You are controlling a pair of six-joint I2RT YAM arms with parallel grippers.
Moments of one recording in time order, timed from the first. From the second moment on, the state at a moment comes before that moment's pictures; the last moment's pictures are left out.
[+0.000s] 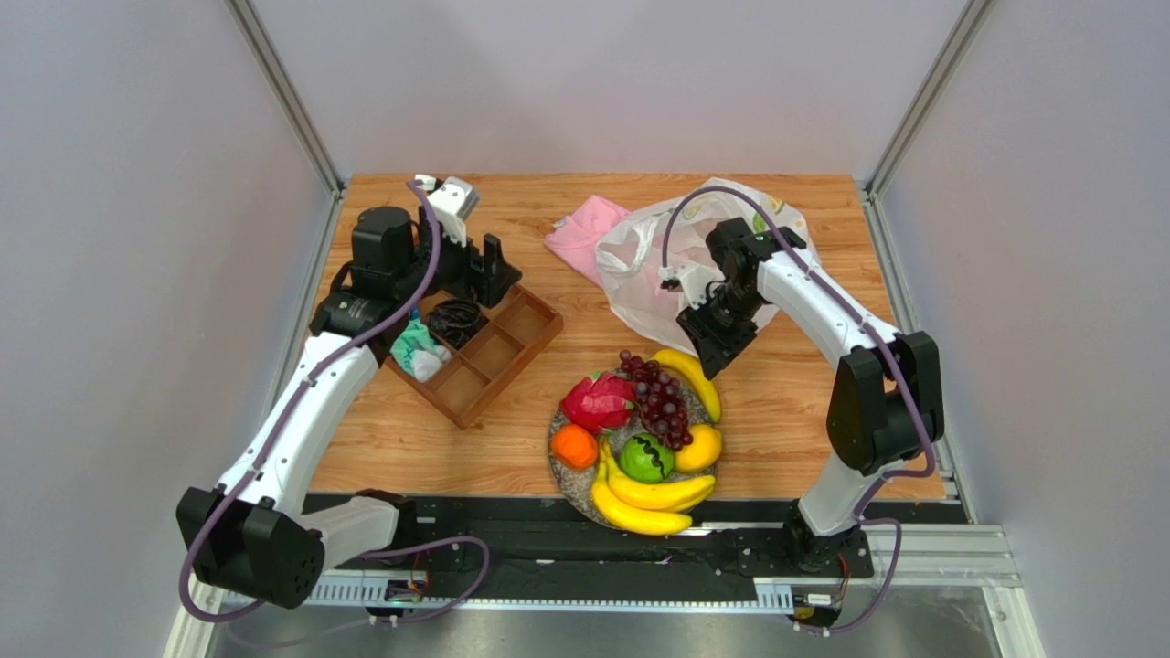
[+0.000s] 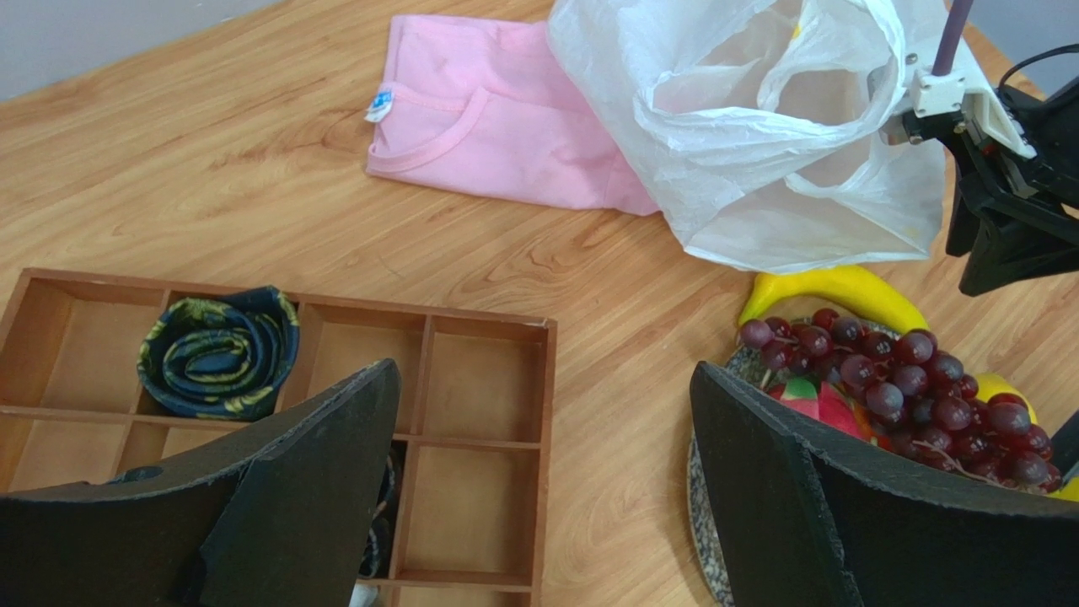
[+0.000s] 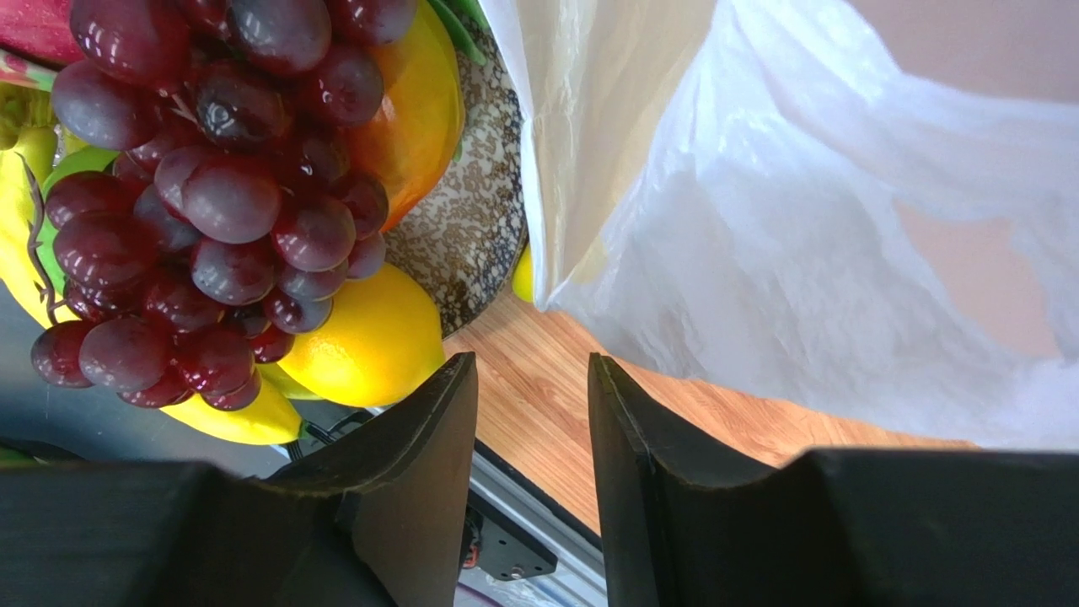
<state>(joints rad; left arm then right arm) -0.25 1.15 1.11 -0.32 0.41 0.01 0.33 1.70 1.41 -1.20 -0.30 -0.44</state>
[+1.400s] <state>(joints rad) -0.25 1.29 1.20 -0.35 0.39 0.06 0.35 1.90 1.46 -1.09 -0.33 -0.30</state>
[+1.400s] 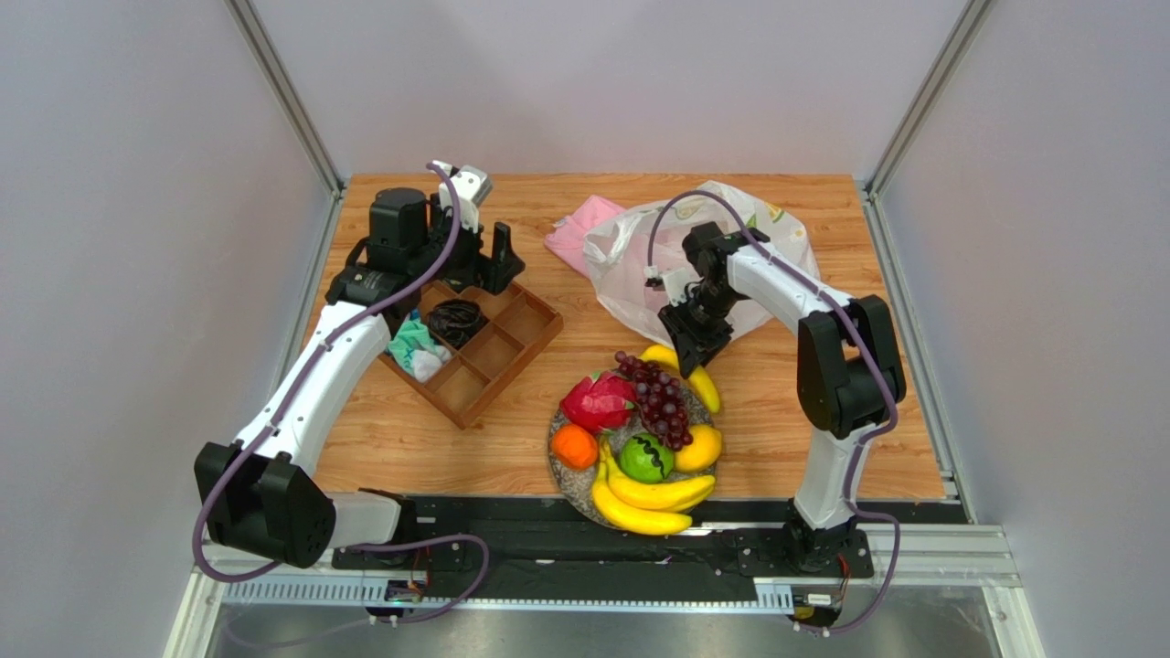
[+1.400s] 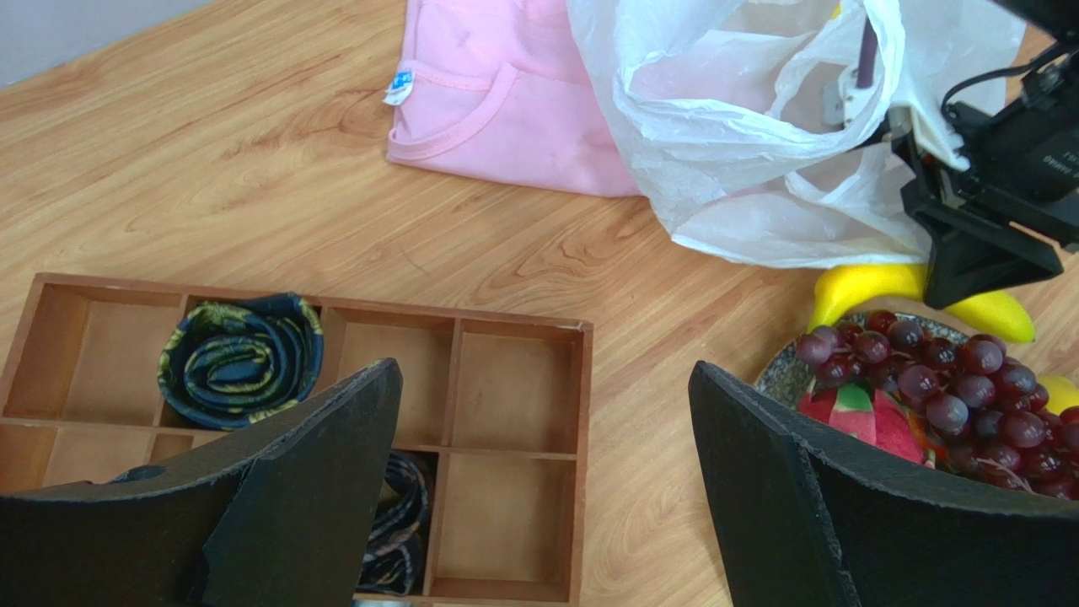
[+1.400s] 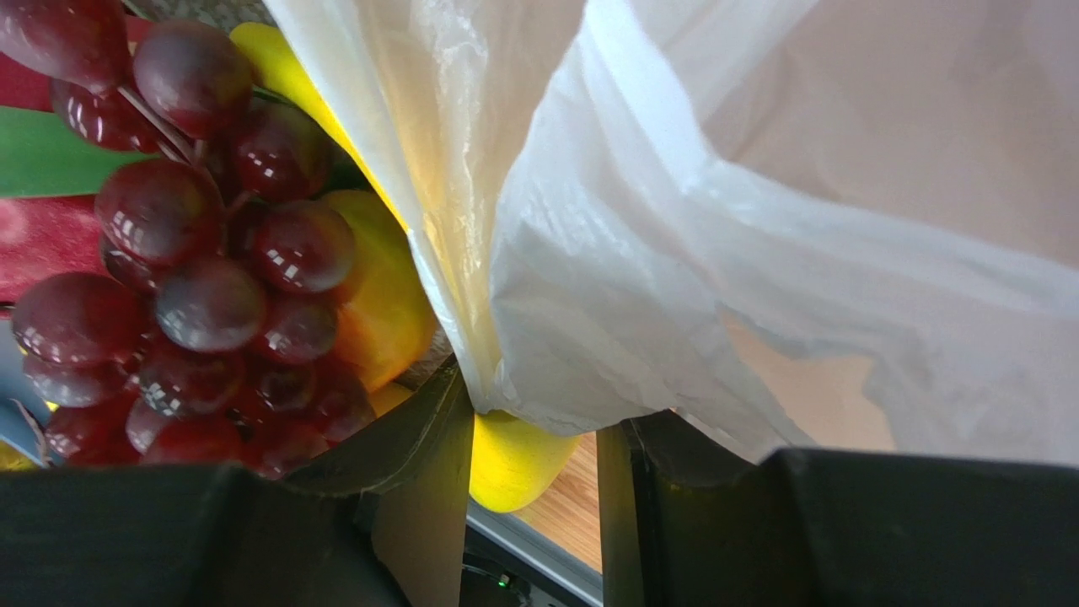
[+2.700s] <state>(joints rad) -0.25 1.29 1.19 -0.34 0.39 0.06 0.31 1.91 1.53 -1.20 -0.31 -0.30</state>
